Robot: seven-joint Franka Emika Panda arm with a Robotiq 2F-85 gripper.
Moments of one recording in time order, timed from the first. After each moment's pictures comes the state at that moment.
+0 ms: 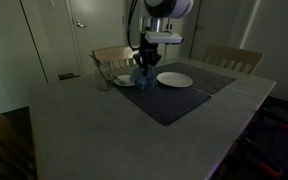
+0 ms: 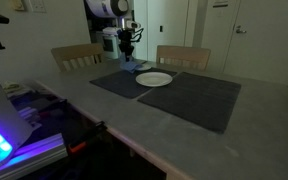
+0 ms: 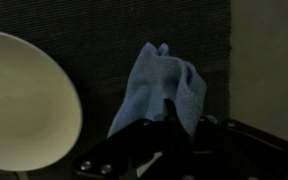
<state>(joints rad) 0.23 0.46 0.01 -1.99 0.02 2.51 0.39</state>
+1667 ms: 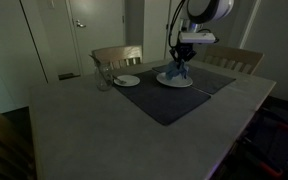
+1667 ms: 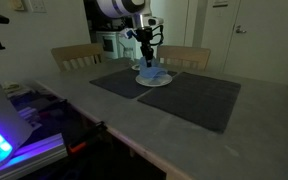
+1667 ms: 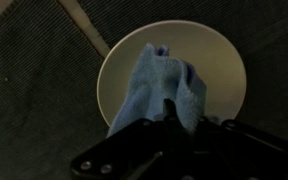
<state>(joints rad) 0.09 0.30 -0.15 -2.28 -0.09 2.70 0.60</state>
